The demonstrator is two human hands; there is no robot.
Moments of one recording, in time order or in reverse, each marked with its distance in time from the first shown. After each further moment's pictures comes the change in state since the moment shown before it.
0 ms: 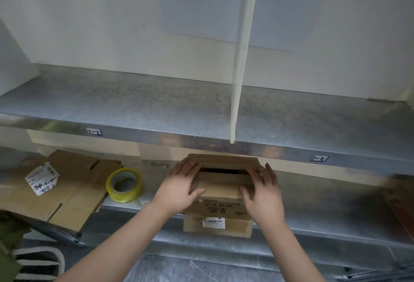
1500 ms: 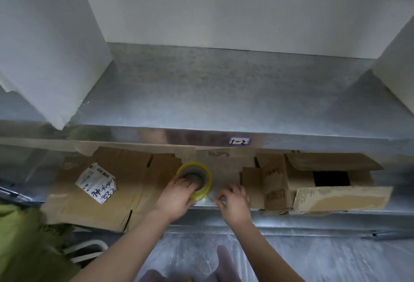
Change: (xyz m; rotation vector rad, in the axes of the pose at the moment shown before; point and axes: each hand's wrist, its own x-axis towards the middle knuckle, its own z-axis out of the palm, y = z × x) left_hand -0.068 -0.271 0.033 0.104 -0.292 0.119; right_hand -0.023 -0.237 0.236 0.019 -0.496 0.193
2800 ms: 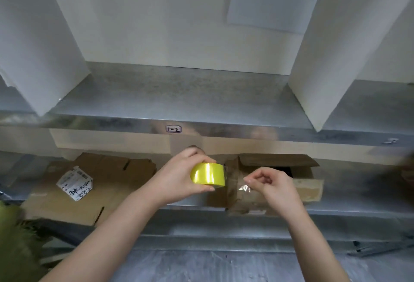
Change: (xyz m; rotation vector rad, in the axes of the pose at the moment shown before) left_hand -0.029 0.149 -0.179 -0.470 0.287 0.169; right_hand -0.113 0.064 -0.232 0.648 0.158 -0.015
